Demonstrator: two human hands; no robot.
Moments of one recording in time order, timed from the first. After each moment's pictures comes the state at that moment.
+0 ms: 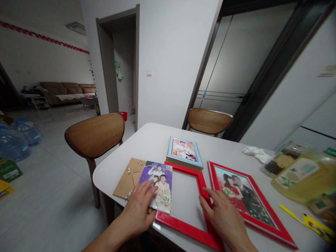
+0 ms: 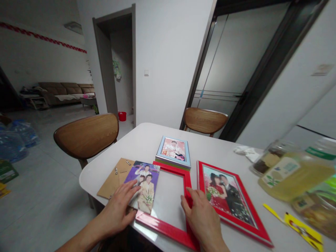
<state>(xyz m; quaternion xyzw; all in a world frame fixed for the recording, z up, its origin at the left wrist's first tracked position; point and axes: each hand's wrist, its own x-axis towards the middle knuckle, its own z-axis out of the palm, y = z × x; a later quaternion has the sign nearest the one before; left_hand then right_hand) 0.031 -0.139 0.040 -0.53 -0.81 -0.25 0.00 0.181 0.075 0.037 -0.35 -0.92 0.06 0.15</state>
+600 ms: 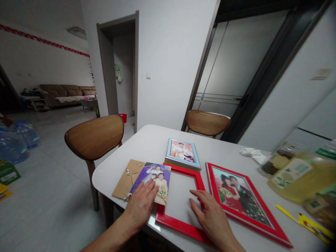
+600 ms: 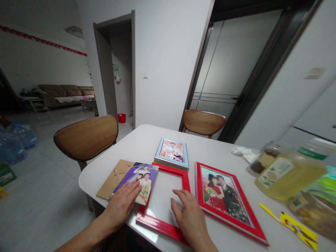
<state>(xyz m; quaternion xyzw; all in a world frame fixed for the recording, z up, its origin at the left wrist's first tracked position) 0.027 -0.122 0.036 -0.55 -0.79 -0.26 0.05 0.174 0.060 0.038 -0.24 -0.92 0.22 0.23</state>
